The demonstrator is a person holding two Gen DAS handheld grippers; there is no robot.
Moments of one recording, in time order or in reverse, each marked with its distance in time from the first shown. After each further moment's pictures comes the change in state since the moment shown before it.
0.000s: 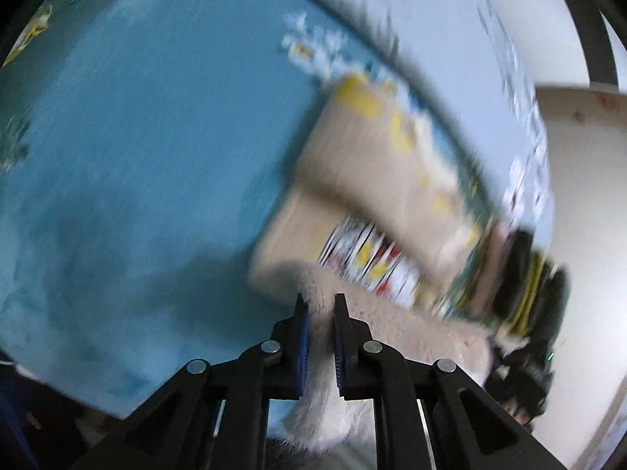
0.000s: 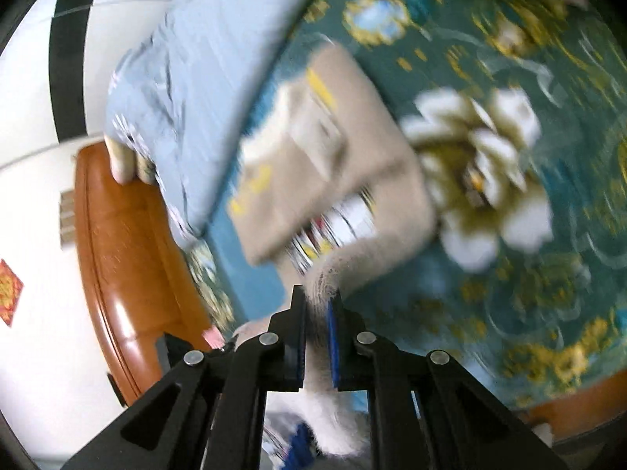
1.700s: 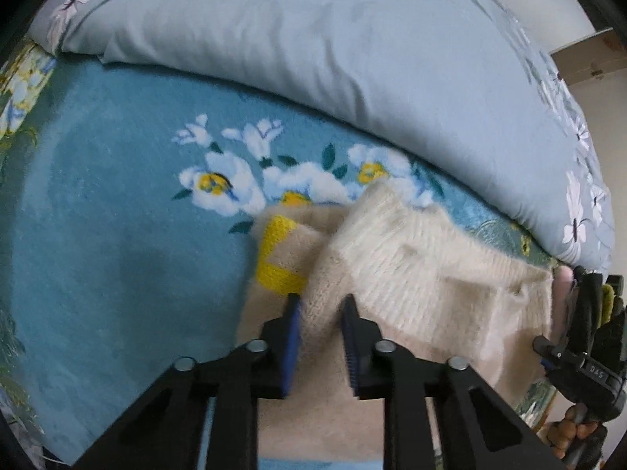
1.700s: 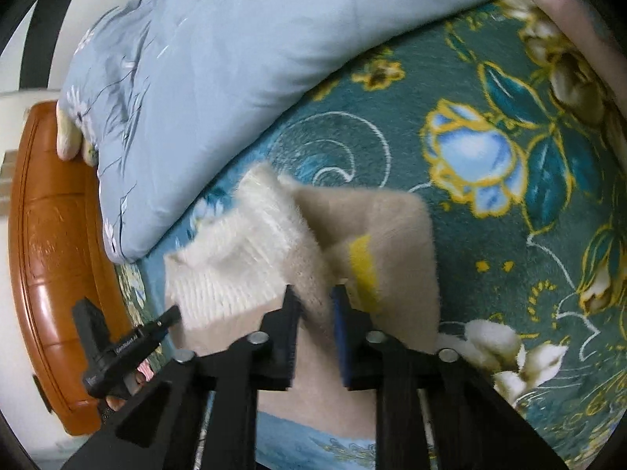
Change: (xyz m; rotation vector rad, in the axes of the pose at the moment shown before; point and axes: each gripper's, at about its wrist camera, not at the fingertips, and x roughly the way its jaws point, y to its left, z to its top) left arm 0.086 -0.099 0.113 0.196 -0.147 0.267; right arm 0.083 0.051 0.137 -0.214 -0.006 -0.284
